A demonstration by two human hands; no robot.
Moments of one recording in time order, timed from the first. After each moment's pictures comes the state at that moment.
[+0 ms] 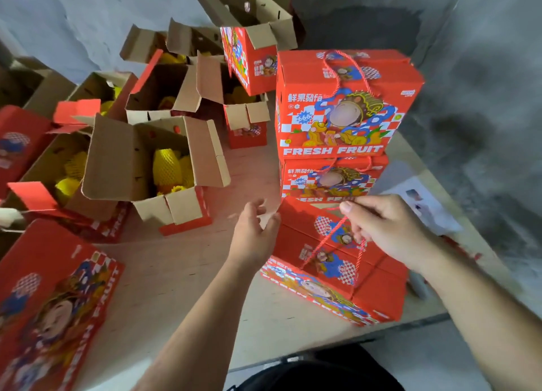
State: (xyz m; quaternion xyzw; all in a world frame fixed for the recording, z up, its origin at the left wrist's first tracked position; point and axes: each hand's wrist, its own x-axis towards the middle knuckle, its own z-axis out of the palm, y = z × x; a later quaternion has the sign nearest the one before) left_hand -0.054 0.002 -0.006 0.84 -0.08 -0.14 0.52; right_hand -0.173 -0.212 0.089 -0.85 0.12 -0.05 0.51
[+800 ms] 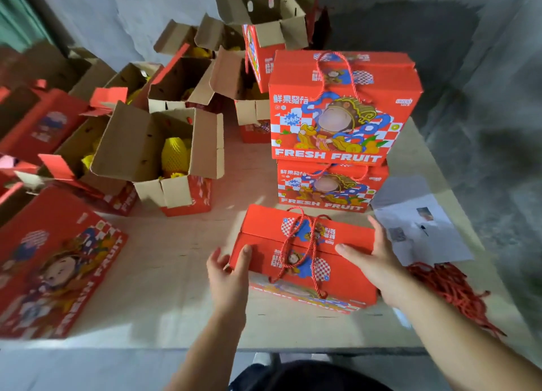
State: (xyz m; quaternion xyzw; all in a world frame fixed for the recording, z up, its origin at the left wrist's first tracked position) left_hand -0.157 -0.032 -0.034 0.67 0.30 -0.08 0.67; right_hand -0.196 -0.303 -0.025 -0.74 0.33 0.05 0.59
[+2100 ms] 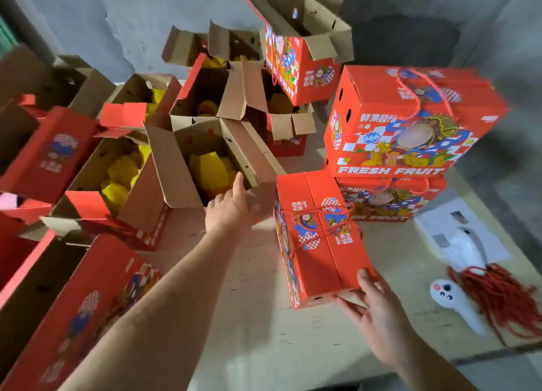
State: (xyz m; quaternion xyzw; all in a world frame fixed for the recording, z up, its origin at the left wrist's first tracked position) left_hand 0.099 0.106 -0.007 0.97 -0.14 -0.09 0.15; right_hand -0.162 -0.093 -0.052 -0.41 0.40 -0.09 0.81
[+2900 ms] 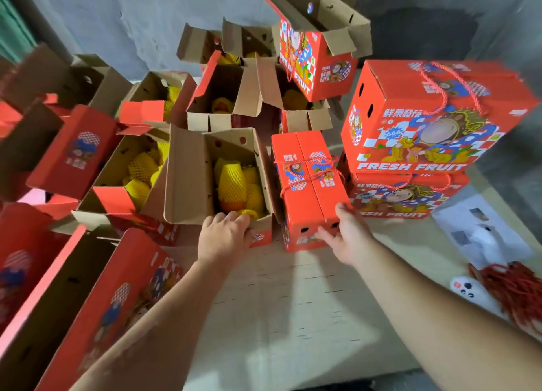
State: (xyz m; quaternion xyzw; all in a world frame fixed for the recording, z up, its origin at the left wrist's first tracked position) left_hand 0.068 0.181 -0.034 0.96 -0.25 0.01 0.09; right_hand -0.006 -0.067 -0.009 -0.36 0.48 -0.06 0.79
